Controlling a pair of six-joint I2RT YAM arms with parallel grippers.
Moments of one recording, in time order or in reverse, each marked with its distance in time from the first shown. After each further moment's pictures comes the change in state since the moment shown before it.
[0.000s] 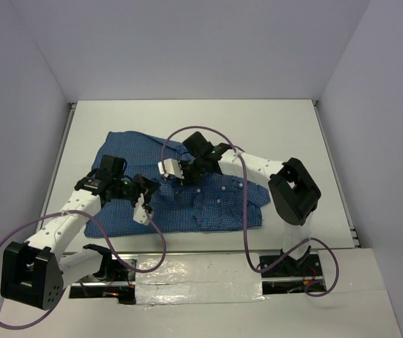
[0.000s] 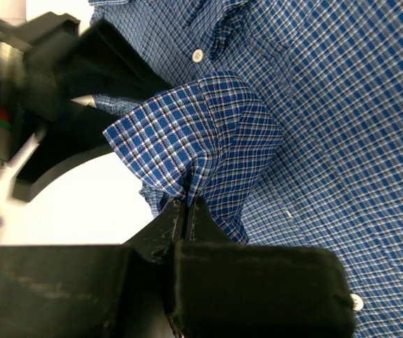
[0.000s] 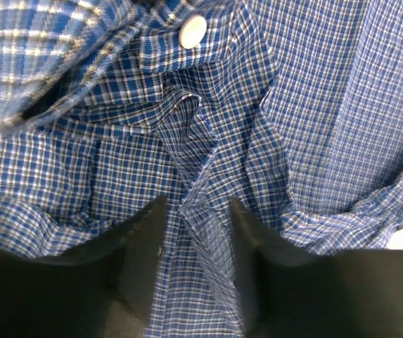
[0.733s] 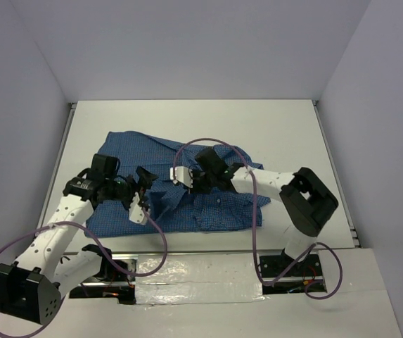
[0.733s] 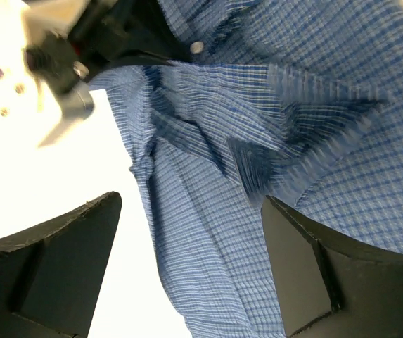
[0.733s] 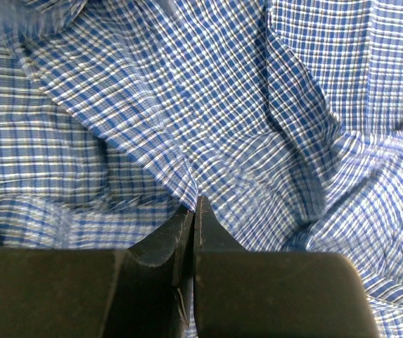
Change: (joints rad) left arm 0.008 -0.110 0.071 -0.166 -0.038 -0.119; right arm 0.010 -0.126 -0.314 0.283 0.151 0.211
